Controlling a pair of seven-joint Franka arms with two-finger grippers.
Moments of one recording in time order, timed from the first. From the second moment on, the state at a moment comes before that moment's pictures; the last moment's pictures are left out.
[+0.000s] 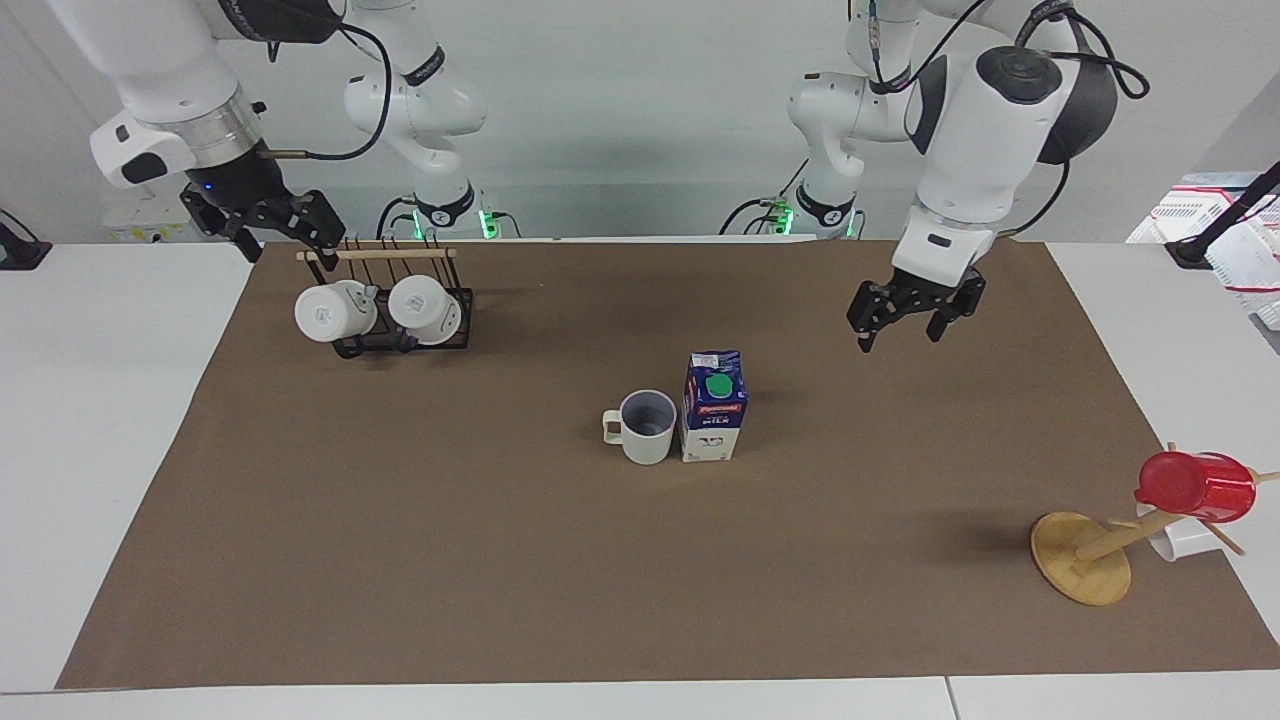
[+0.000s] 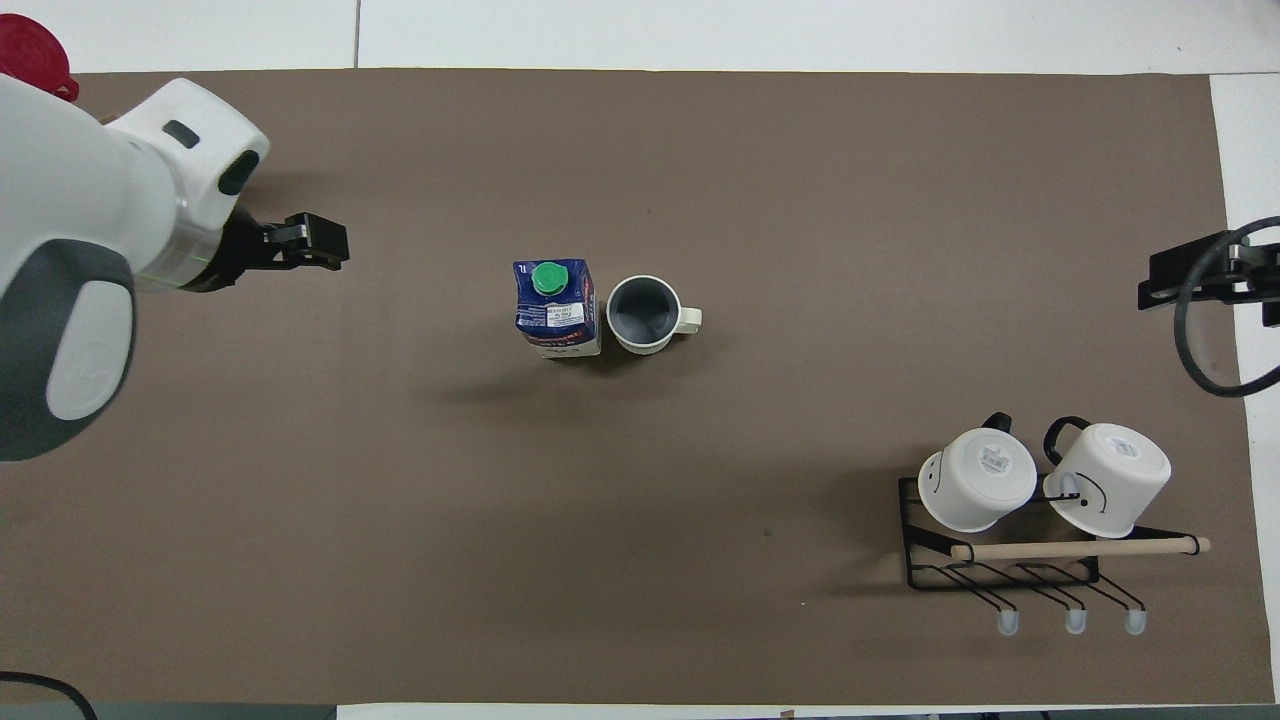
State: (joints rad) left arm -0.29 0.03 0.05 -1.72 0.04 1.86 -0.29; right arm -0.03 -0.03 0.01 -1.56 0.00 1.51 0.12
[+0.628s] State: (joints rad) left arm -0.09 -0.01 0.06 -1.70 0.01 1.77 -0.08; right arm -0.03 -0.03 0.01 -1.56 -0.02 1.51 0.11
